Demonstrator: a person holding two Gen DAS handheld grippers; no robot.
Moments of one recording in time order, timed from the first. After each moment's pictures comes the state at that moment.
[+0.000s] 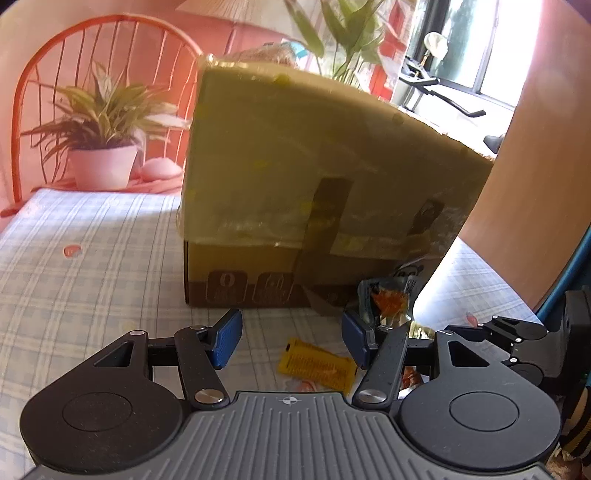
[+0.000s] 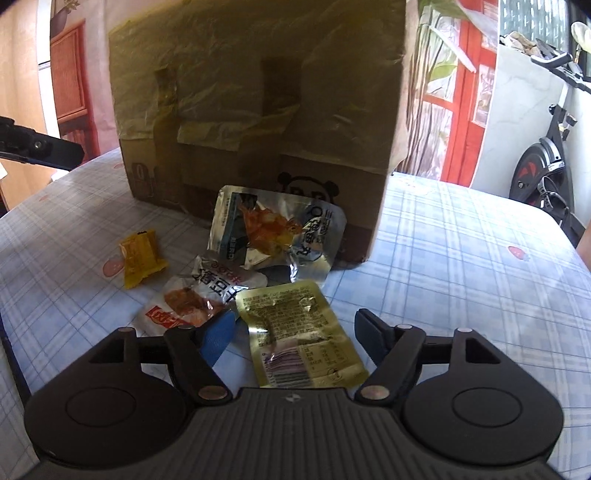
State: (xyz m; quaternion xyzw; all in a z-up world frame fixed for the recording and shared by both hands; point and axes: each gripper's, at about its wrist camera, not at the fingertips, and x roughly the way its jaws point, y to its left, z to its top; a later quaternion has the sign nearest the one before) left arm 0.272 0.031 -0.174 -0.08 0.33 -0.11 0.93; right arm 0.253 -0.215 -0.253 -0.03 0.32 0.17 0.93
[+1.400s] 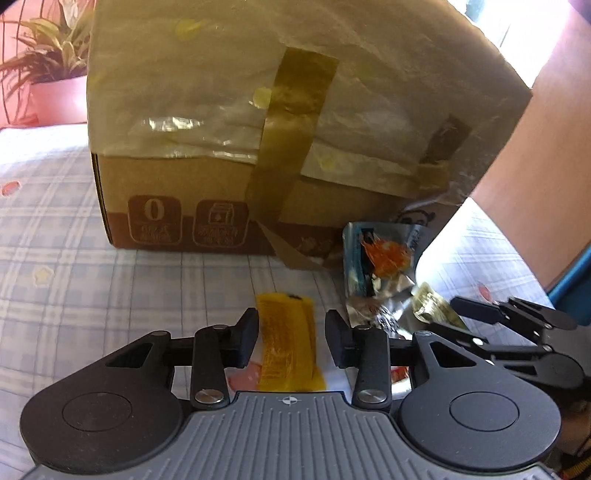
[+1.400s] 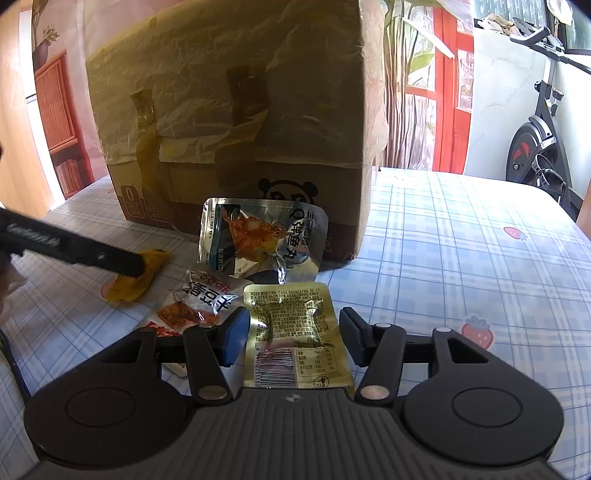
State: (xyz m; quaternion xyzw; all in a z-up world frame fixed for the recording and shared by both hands) left arm 0.316 -0.011 -0.228 -0.10 0.41 -0.11 0.90; right arm 0.253 -0.233 -0.252 0.04 0.32 0.16 0.93
